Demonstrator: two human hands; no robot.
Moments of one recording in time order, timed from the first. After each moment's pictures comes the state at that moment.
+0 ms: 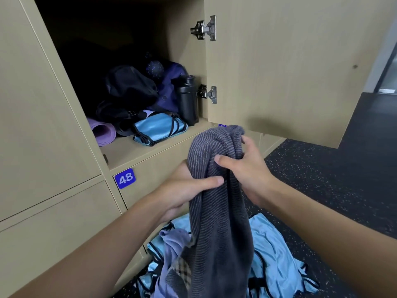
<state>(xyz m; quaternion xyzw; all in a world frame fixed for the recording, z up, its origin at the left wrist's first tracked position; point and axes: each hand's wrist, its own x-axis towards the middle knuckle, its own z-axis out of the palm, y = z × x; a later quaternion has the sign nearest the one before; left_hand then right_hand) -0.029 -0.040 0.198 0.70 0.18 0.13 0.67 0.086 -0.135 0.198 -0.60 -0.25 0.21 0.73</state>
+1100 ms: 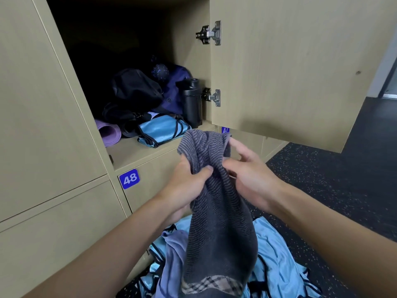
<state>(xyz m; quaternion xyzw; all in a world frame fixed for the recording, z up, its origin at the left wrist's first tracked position) -0.026 -0.042 0.202 0.68 0.25 0.25 0.65 0.071 -0.148 0.216 -0.49 -0.30 0.37 0.73</state>
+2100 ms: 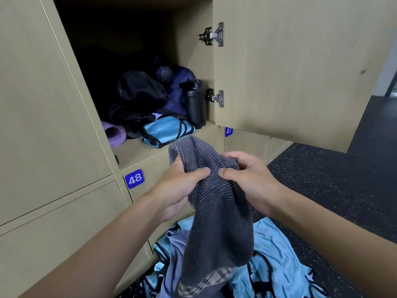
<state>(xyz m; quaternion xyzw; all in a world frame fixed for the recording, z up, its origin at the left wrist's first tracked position) -0.046 -0.040 0.219 0.61 0.25 0.19 0.73 0.067 -0.146 0.205 -0.61 -0.26 0.29 0.69</state>
